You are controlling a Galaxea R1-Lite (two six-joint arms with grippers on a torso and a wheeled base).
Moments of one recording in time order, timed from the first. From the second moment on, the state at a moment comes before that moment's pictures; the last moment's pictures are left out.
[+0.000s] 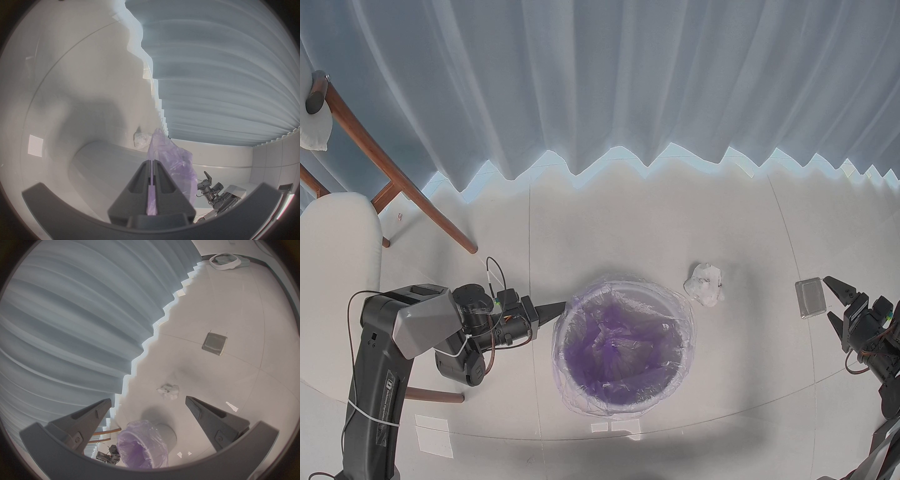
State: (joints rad) left arm -0.21 2.67 -1.12 -1.54 -0.85 -1.13; right arm -0.16 1.70 -0.02 -1.51 0.29 0.95
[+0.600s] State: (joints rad) left arm -0.15 2.71 -1.18 -1.55 -0.84 -1.05; right arm -0.16 1.70 -0.02 -1.51 0.29 0.95
